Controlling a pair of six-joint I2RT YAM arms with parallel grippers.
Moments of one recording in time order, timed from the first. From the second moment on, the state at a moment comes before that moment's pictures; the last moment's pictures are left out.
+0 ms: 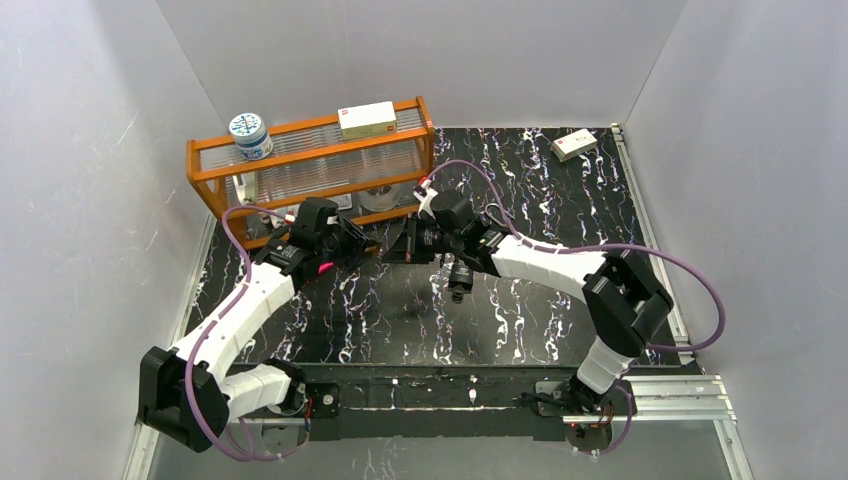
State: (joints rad) left arm -0.42 1.13 0.86 -0.51 0.07 -1.26; right arm 0.87 1.66 1.09 0.09 -0.36 0.86
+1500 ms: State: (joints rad) left arm -0.42 1.15 0.86 -0.59 0.02 -1.25; right arm 0.86 1.77 1.08 0.20 -0.42 1.07
